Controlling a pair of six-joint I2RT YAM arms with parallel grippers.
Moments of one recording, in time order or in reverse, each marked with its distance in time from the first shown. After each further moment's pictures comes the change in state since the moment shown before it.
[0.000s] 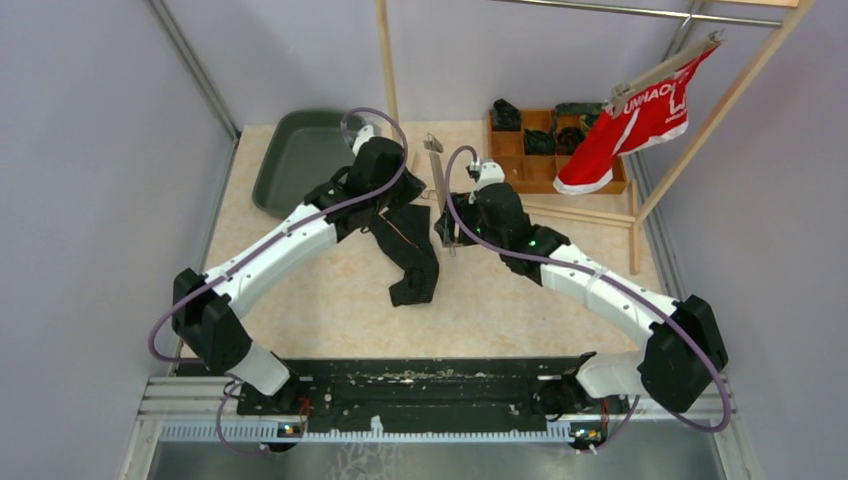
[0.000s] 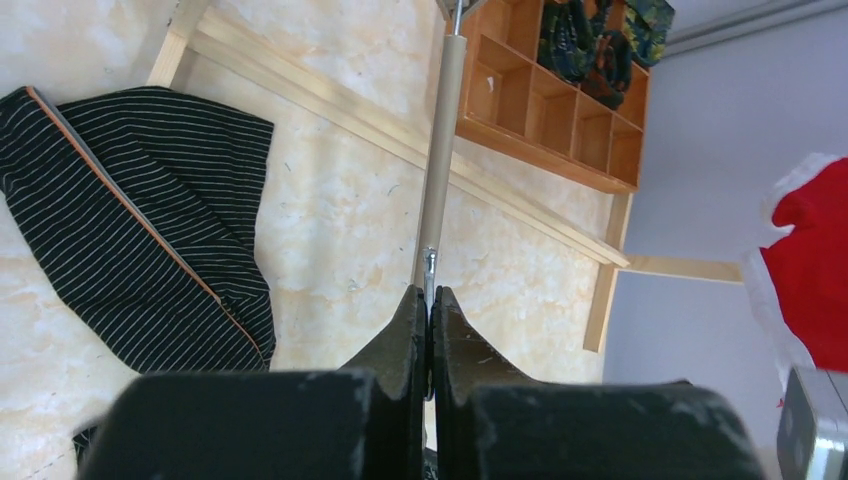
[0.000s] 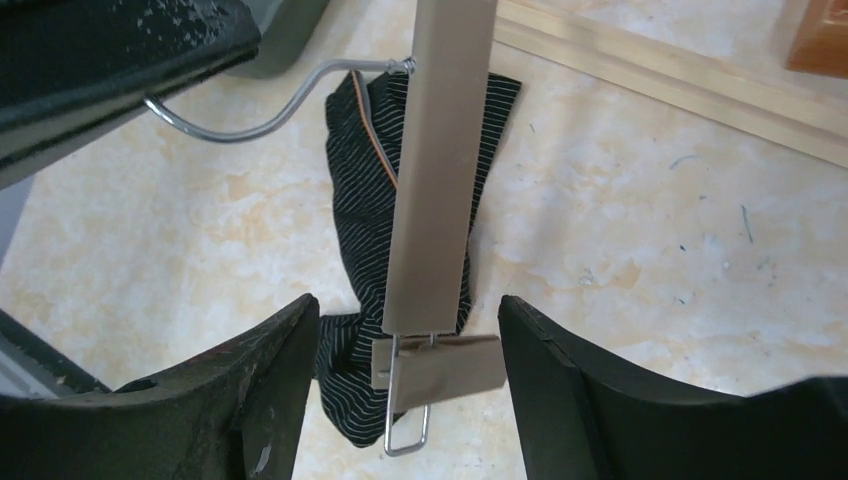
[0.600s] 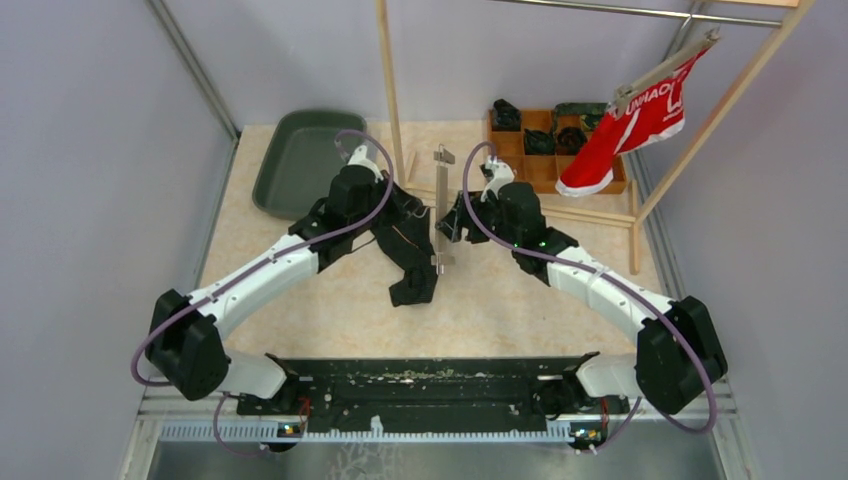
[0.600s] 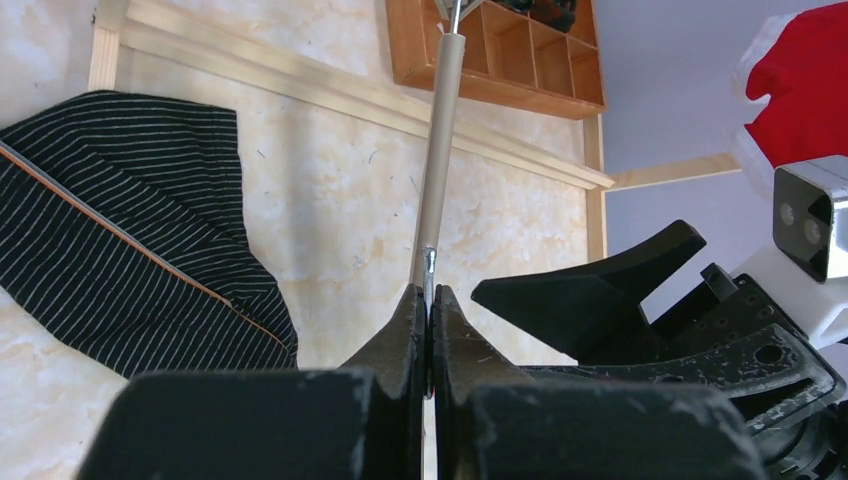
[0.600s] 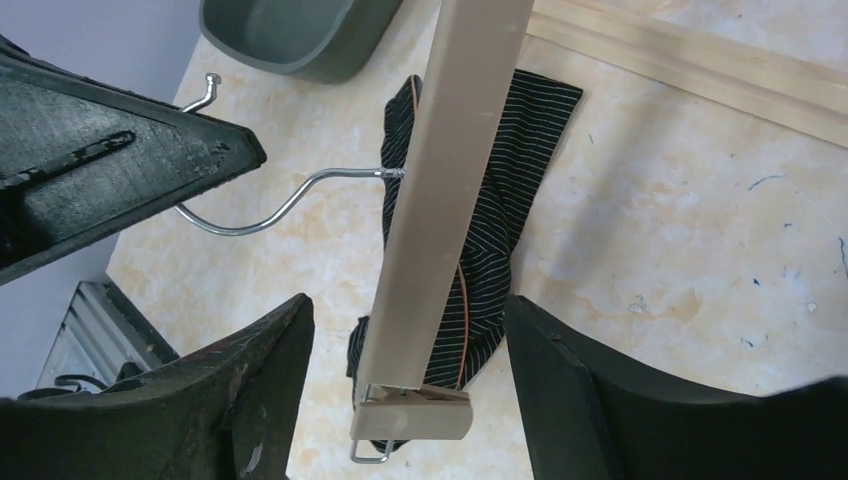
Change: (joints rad) left arm 0.052 -0.154 -0.341 0.343 0.212 0.162; right arm -0.124 -0.002 -0.109 0.189 -0.256 0.043
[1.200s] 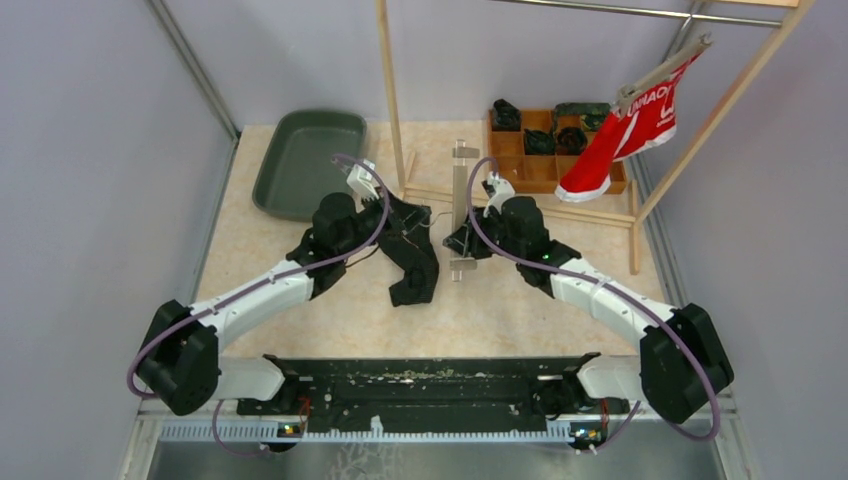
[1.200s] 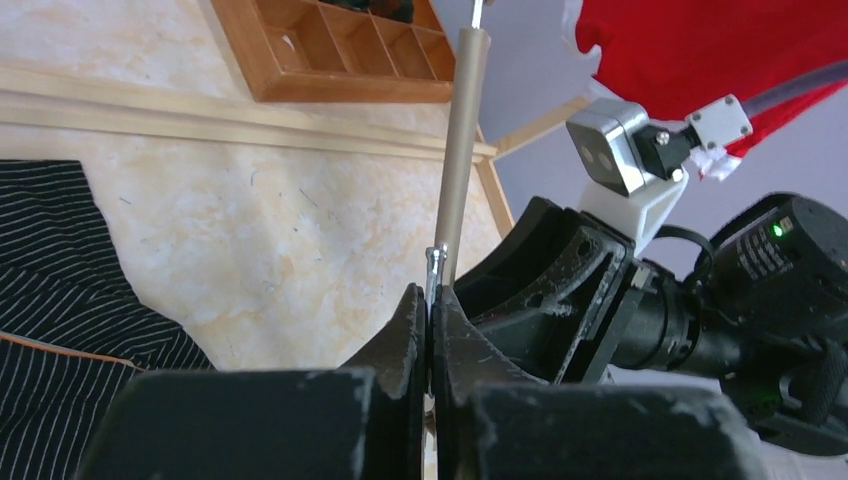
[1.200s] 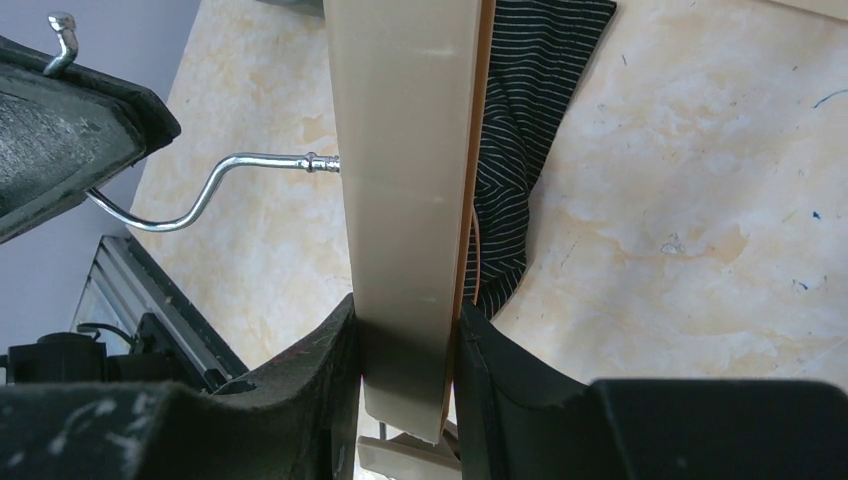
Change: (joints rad) left arm 0.009 -0.081 -0.297 0.499 0.234 0.041; right arm 0.002 -0.051 -0.120 0.020 -0.069 0.034
